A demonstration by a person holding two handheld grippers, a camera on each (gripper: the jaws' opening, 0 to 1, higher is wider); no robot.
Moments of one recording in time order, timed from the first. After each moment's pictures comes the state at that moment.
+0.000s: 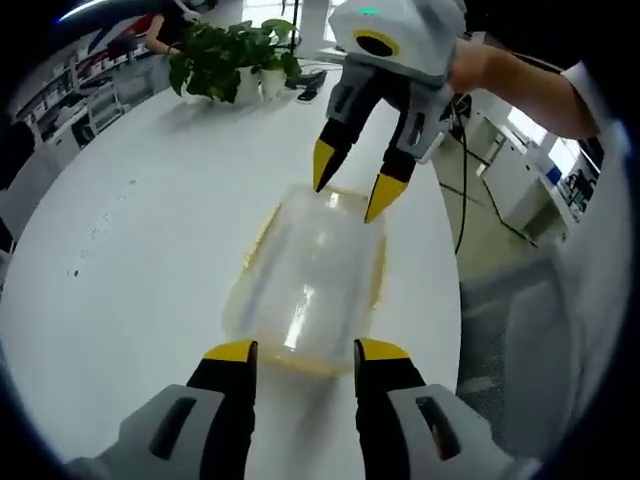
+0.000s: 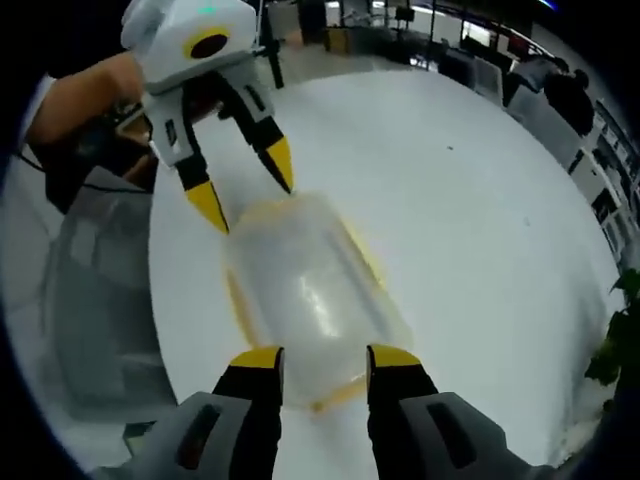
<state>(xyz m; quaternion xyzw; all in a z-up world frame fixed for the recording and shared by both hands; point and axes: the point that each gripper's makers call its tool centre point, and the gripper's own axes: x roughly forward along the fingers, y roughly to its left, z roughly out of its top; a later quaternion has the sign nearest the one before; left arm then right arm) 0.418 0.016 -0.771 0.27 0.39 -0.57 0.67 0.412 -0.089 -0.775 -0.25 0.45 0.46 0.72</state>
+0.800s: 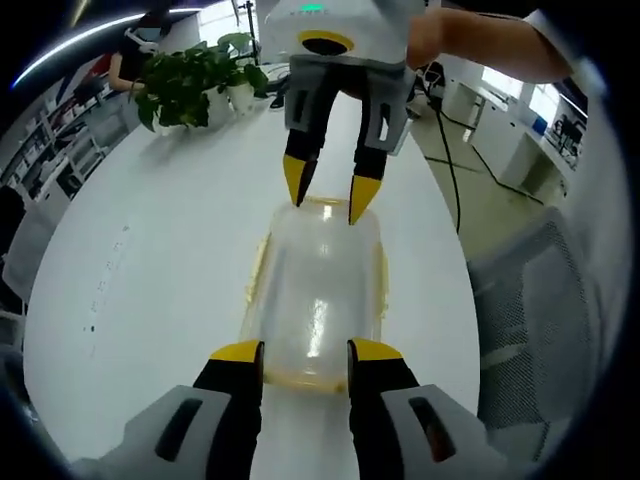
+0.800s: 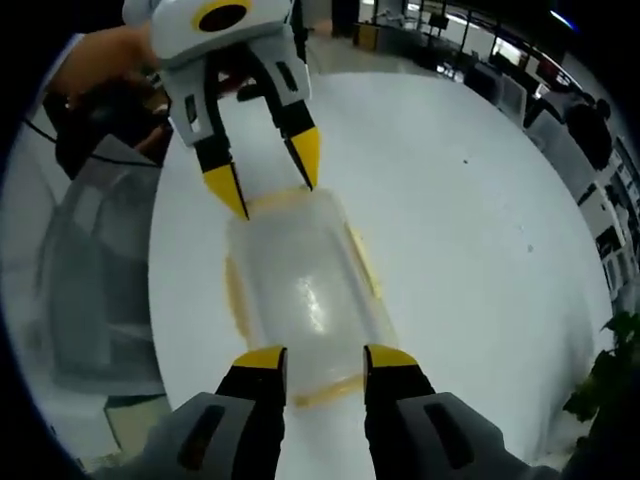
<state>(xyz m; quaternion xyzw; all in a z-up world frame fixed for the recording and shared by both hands) 0.425 -0.001 -0.761 0.34 0.33 -0.60 0.65 0.419 -0.092 -0.772 -0.30 0.44 0.48 0.70</state>
